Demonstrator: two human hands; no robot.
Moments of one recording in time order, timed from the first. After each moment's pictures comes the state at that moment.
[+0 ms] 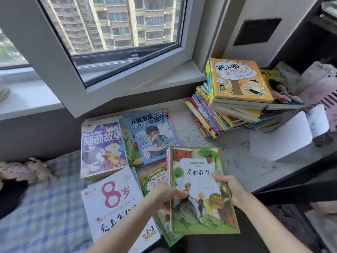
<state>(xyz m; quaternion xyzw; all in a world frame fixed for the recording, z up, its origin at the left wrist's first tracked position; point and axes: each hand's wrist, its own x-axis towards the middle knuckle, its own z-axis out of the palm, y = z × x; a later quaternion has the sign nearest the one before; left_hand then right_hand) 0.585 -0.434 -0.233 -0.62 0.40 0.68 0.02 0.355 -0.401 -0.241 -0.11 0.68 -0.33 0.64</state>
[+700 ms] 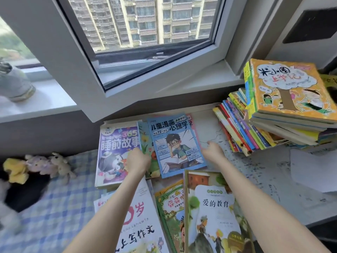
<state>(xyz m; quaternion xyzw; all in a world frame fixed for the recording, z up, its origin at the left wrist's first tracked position) 0.666 -0.566 -0.260 -0.83 0.45 0.32 -0.10 0.433 -0.587 -0.280 -0.48 0.80 -0.04 0.37</state>
